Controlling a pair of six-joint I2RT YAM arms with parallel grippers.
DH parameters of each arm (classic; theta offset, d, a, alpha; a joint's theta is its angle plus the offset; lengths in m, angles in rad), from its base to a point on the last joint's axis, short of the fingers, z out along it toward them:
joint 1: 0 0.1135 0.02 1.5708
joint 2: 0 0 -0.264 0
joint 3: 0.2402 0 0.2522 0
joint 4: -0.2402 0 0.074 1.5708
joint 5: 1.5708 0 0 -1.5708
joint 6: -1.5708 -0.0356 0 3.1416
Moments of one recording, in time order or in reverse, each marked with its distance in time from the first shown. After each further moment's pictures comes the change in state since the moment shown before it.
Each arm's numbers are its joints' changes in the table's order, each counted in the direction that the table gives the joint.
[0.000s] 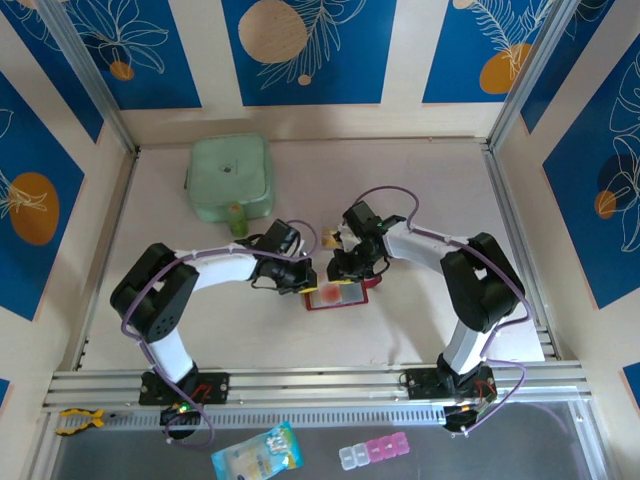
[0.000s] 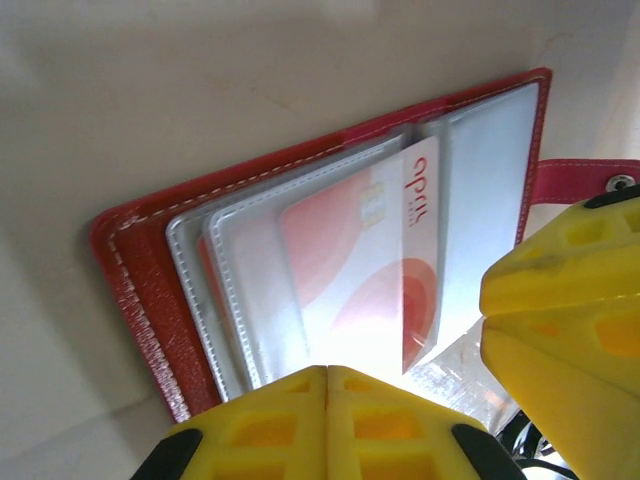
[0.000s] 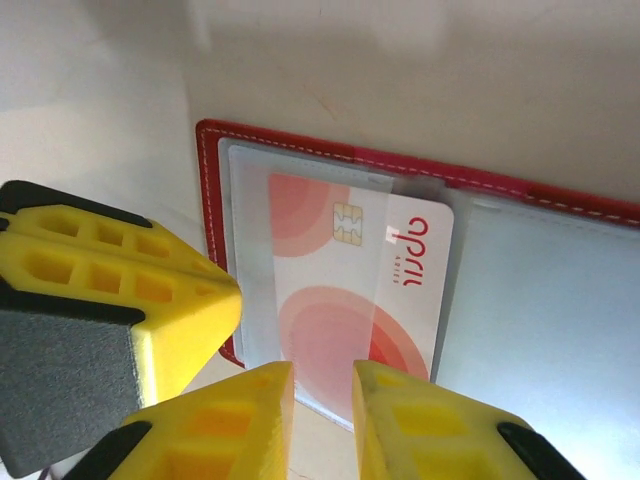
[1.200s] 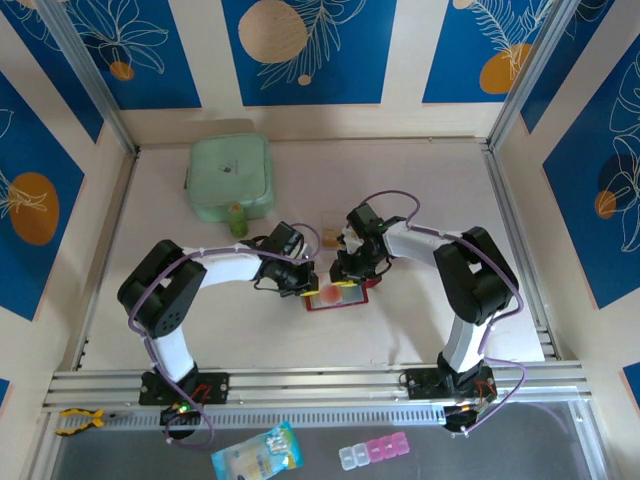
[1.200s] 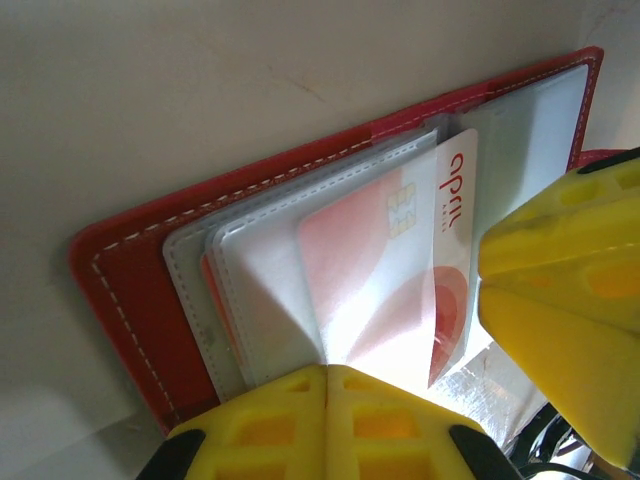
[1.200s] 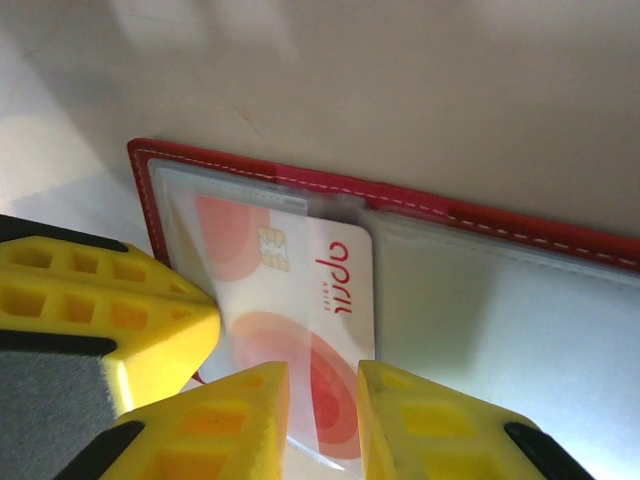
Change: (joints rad) left arm -0.022 -0.044 0.006 0.000 0.000 -0.006; right arm -0.031 -0.059 -0.019 0.023 -0.031 0.002
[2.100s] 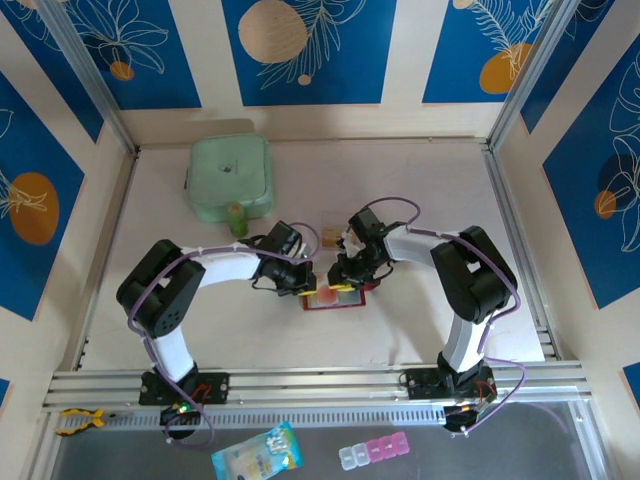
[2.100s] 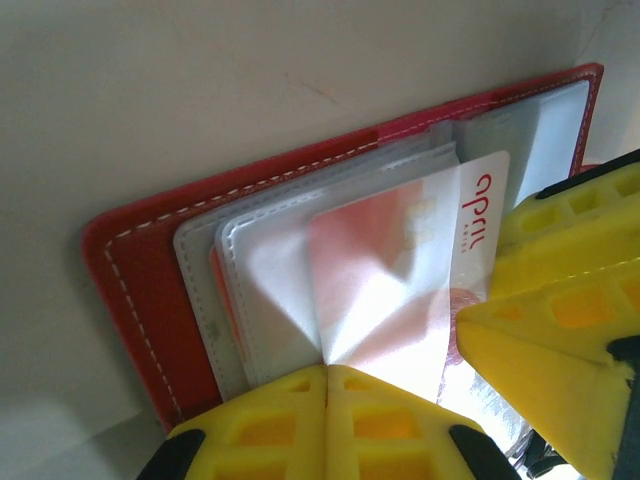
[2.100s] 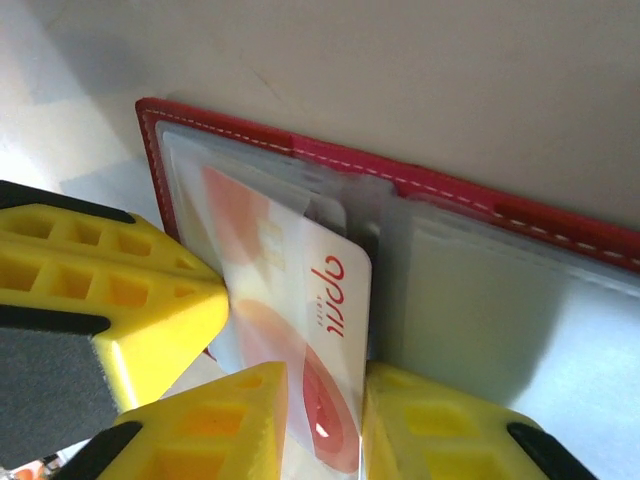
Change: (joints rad) left arm 0.024 0.003 0.000 -0.022 0.000 -0.048; right arm -0.010 -0.009 -0.056 0.087 -0.115 -0.027
